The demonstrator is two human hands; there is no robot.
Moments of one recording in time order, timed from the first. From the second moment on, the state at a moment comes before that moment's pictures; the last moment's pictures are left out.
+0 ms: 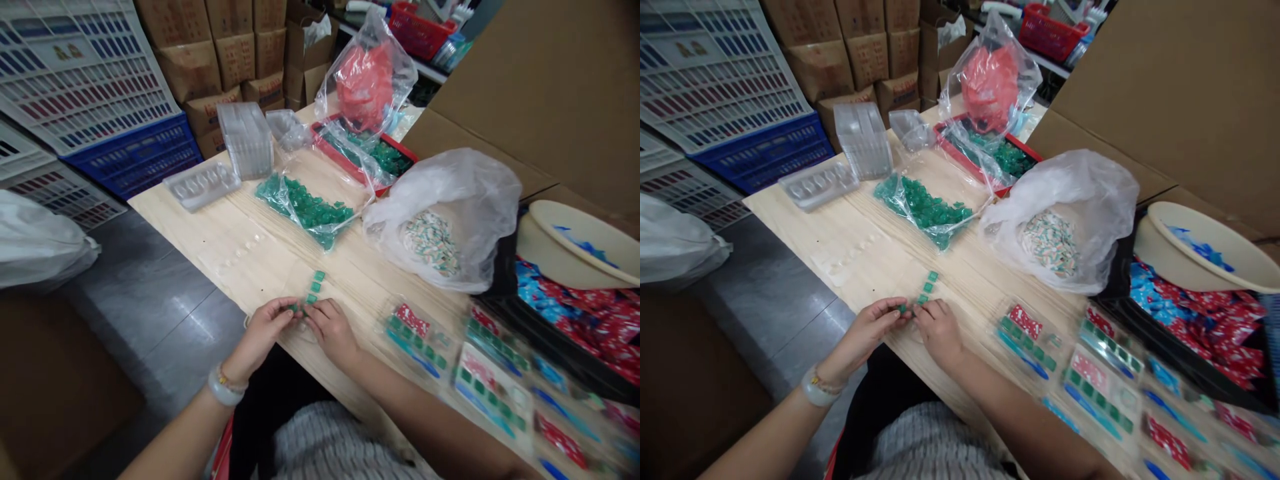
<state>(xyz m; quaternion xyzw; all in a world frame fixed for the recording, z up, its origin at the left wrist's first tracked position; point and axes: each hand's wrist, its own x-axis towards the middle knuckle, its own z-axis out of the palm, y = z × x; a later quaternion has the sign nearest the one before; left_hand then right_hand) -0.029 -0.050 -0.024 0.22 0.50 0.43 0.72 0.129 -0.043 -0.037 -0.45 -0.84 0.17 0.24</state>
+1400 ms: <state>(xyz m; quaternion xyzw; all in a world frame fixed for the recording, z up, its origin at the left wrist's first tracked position) -0.012 -0.064 0.009 0.49 0.50 0.37 0.61 0.135 -0.012 0.037 -0.49 -0.48 0.72 0.13</state>
